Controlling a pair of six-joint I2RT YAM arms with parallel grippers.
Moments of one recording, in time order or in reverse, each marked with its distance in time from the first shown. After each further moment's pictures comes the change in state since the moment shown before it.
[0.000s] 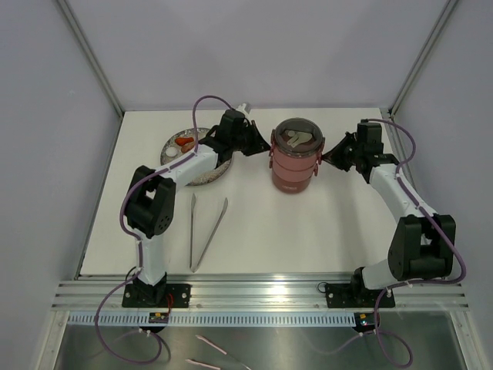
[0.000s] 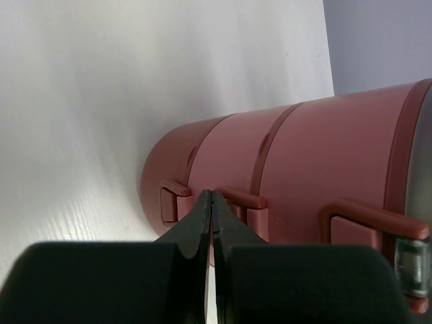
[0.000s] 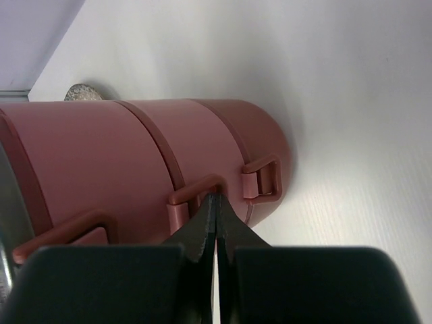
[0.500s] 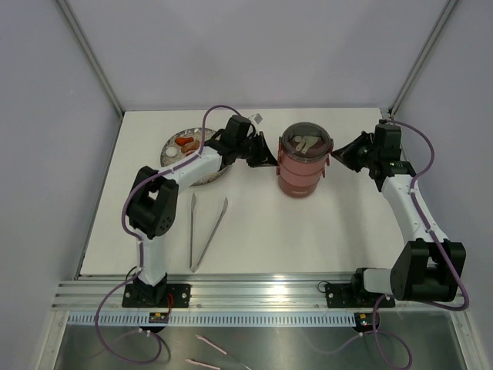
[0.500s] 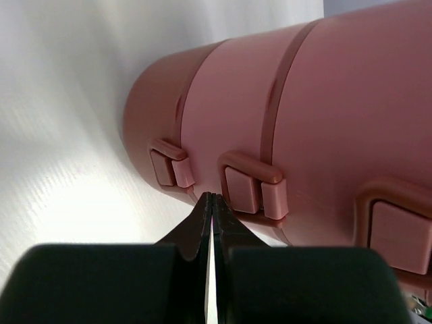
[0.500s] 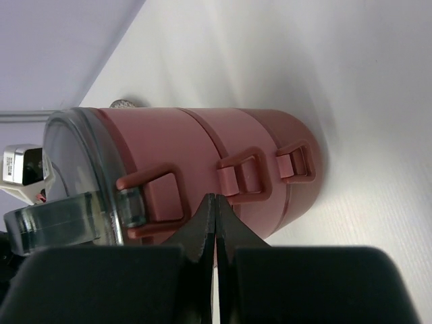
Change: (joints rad) left arm -0.025 0.001 0.000 -0.118 0.192 0.003; right arm -0.094 -0.159 -0.034 -0.059 -0.064 0.040
